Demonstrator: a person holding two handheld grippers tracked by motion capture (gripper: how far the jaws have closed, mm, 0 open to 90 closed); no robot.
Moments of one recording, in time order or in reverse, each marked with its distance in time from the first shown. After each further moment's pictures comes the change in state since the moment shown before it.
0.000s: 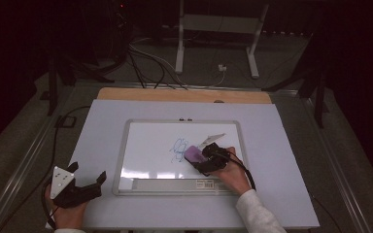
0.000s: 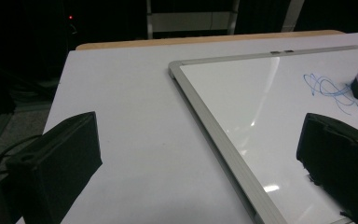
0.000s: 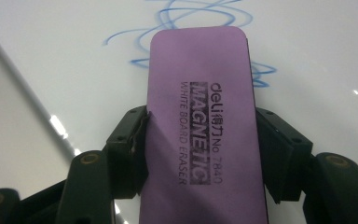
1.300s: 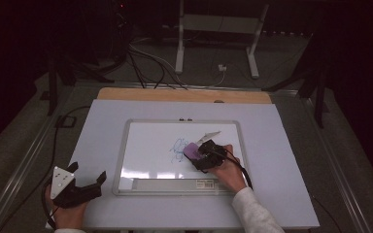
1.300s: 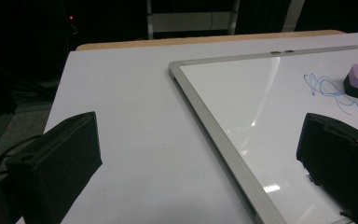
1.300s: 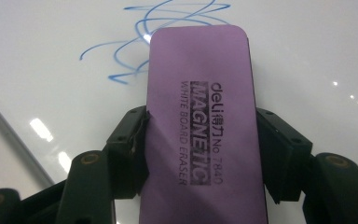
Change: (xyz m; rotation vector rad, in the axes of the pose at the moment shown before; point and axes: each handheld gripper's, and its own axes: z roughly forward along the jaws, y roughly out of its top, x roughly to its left) left arm 0.000 0.000 0.000 0.000 0.003 0.000; right arm -0.004 0.011 0.007 0.014 -0.071 0.044
